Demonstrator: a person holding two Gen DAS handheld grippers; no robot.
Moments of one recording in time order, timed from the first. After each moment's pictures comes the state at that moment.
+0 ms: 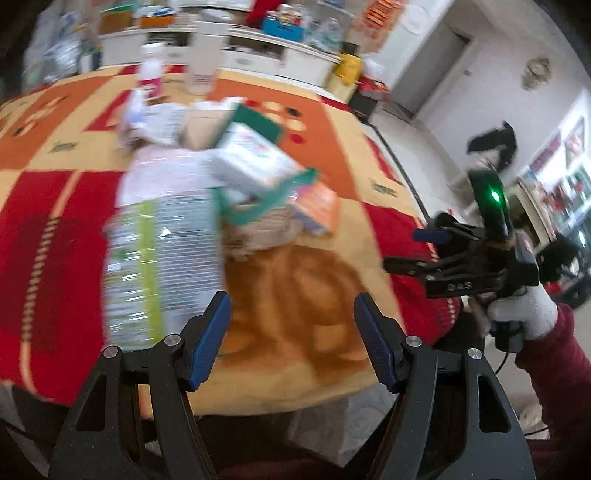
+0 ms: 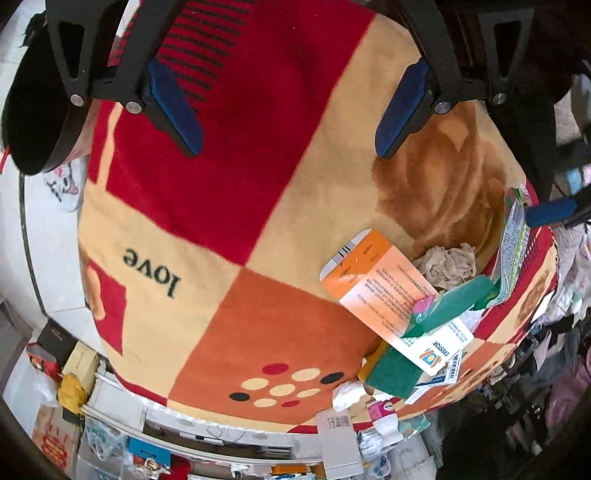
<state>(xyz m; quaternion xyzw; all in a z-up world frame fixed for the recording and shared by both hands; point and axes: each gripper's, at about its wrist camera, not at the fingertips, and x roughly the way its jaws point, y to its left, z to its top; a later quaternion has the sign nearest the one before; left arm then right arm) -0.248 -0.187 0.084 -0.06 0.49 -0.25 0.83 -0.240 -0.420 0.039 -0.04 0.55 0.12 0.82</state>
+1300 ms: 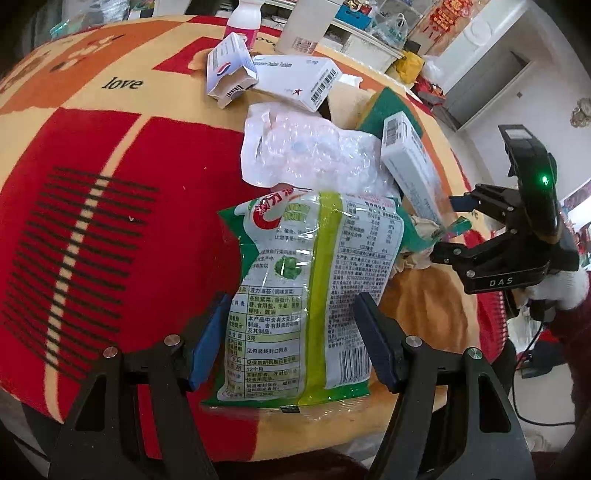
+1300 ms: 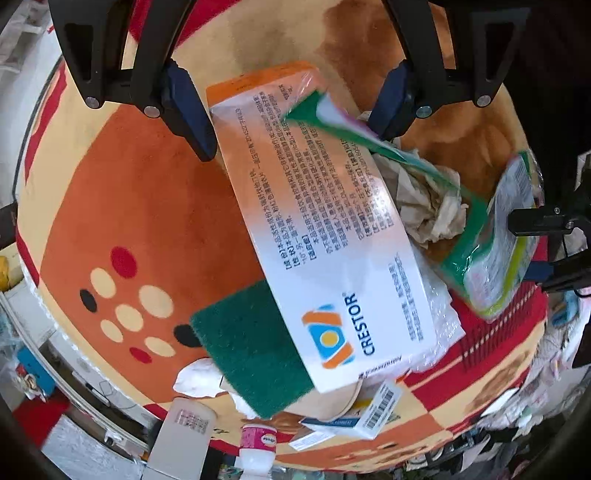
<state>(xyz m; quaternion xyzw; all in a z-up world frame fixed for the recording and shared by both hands) -0.187 -0.127 0.028 -0.09 0.54 -0.18 0.81 -0.152 -0.311 0.020 -0.20 0.57 0.25 0.76</state>
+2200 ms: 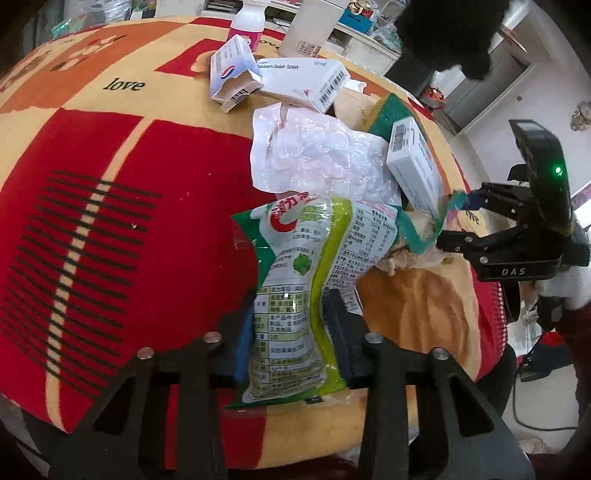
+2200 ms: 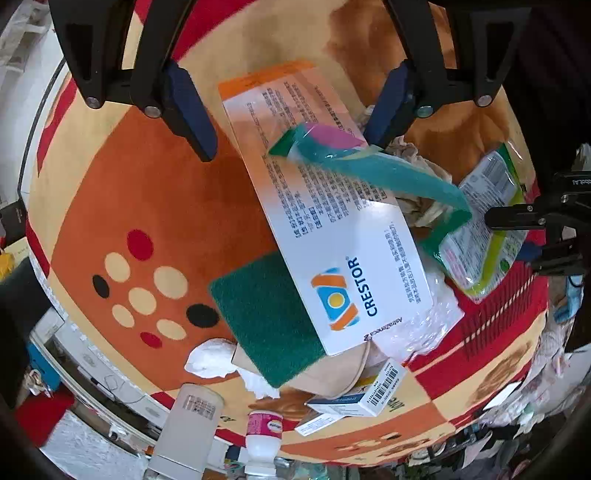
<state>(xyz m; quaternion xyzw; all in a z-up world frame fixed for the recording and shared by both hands) -0.182 -0.119 0.027 -0.10 0.54 -0.19 0.81 -0.142 -0.304 0.035 -0.19 0.56 0.24 0.77</state>
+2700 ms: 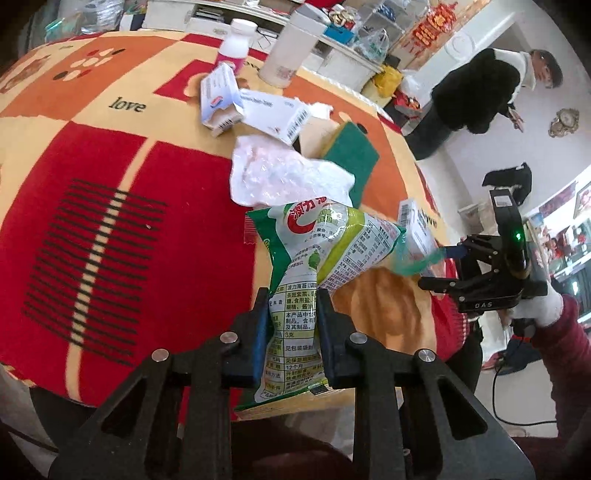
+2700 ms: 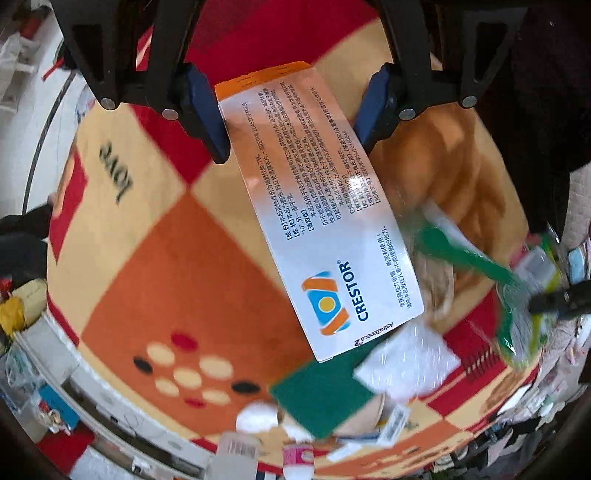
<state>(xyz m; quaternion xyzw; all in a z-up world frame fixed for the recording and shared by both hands) -0.204 -0.104 0.069 -0.12 0.53 -0.22 0.81 -0.196 -0.361 0.038 -0.18 0.61 0.21 0.75</state>
